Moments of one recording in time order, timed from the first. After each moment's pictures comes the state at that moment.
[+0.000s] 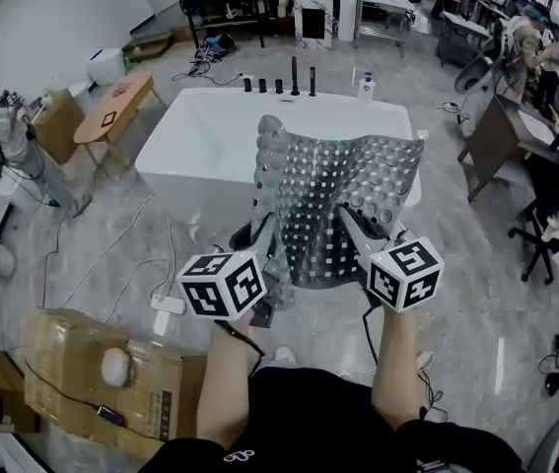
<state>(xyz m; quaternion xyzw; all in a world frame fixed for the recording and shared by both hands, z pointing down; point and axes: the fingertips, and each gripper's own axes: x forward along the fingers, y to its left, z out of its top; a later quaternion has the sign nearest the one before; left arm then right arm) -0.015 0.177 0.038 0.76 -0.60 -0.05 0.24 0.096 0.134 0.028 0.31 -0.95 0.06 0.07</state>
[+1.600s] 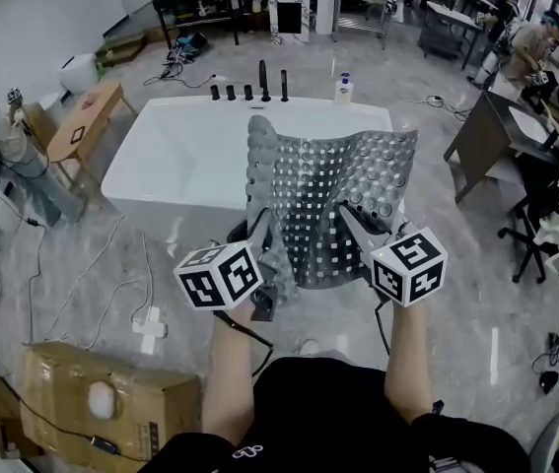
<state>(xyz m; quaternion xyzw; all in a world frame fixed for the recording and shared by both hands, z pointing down) 0.008 0.005 0.072 0.76 -0.58 -0.07 0.29 0.131 -0.022 0.049 0.31 -0.94 0.04 0.13</state>
